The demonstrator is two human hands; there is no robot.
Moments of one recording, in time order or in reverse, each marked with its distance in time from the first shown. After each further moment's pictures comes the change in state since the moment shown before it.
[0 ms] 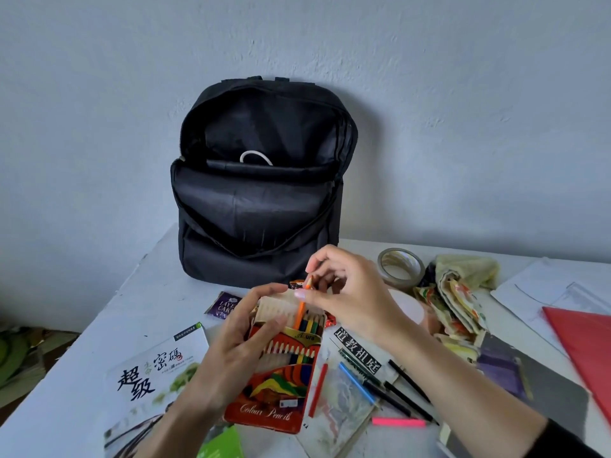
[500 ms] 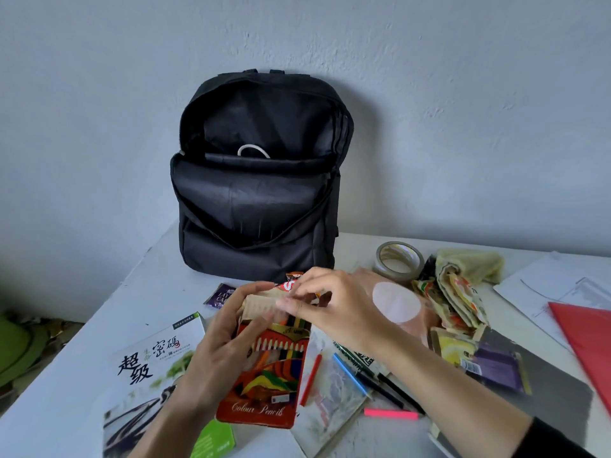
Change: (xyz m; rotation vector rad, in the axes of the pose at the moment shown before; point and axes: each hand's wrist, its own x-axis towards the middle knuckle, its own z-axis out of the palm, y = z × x) left_hand -0.008 -0.014 0.010 -0.013 0.124 0.047; right_hand -0.017 0.016 0.007 0.051 -0.154 -0.037
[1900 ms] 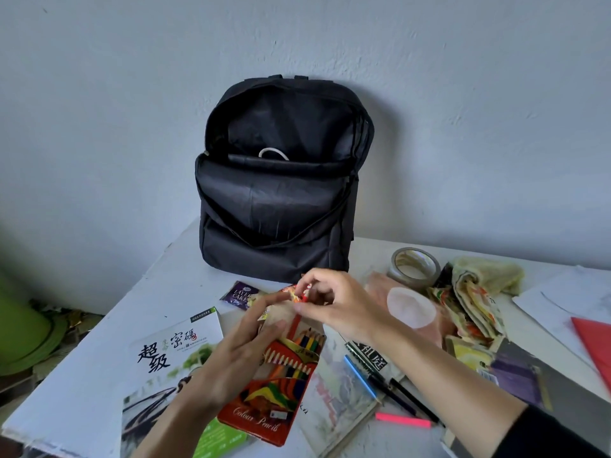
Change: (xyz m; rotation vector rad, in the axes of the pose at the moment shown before) left_hand -0.012 0.006 -0.004 0.116 -0.071 -0.151; right_hand 0.013 0.009 0.009 0.070 -0.146 0.145
